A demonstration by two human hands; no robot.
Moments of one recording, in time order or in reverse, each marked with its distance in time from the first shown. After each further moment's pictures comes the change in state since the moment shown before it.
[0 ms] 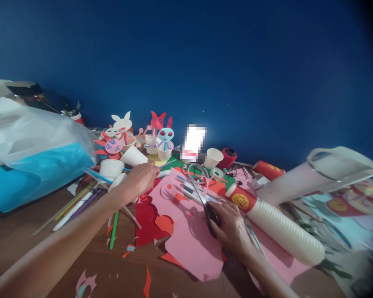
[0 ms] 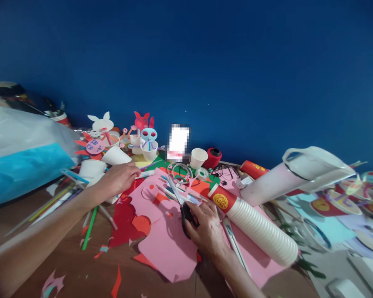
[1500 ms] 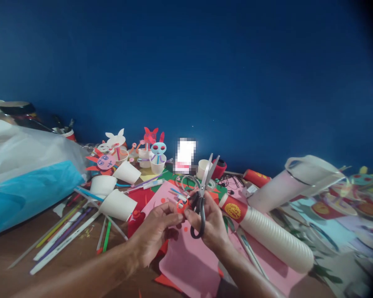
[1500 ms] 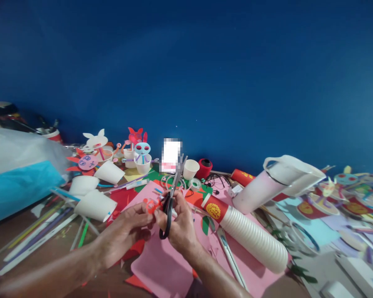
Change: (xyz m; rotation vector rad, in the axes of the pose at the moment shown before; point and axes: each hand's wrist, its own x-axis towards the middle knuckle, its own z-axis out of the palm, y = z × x) left_hand -0.046 0.096 0.024 -1.671 -0.208 -0.513; right_hand 0.058 -0.074 -0.017 1.164 0.106 0.333
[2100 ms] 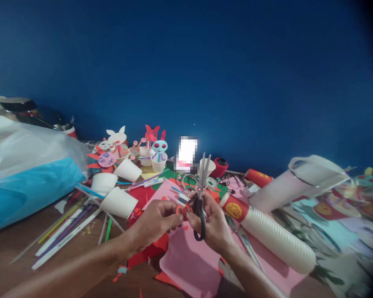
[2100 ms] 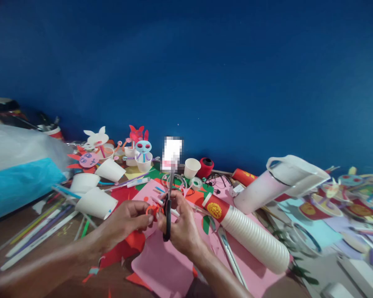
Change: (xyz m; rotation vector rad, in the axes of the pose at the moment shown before) left_hand 0.006 0.012 -0.009 0.556 -0.034 0.127; right_hand -0.001 0.007 -0.008 -0.140 -0.073 -0.022
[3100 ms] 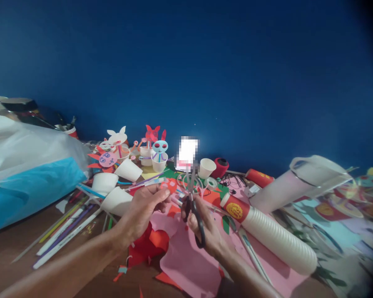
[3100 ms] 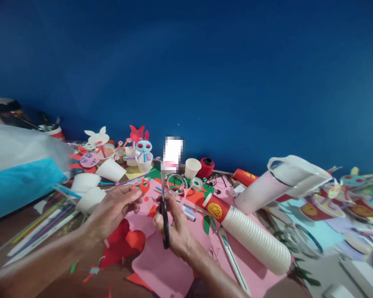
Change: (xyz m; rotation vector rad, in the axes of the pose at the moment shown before) left_hand 0.005 0.011 -0.015 -0.278 0.265 0.091; right_hand -0.006 0.010 0.001 -0.048 -0.152 0.024
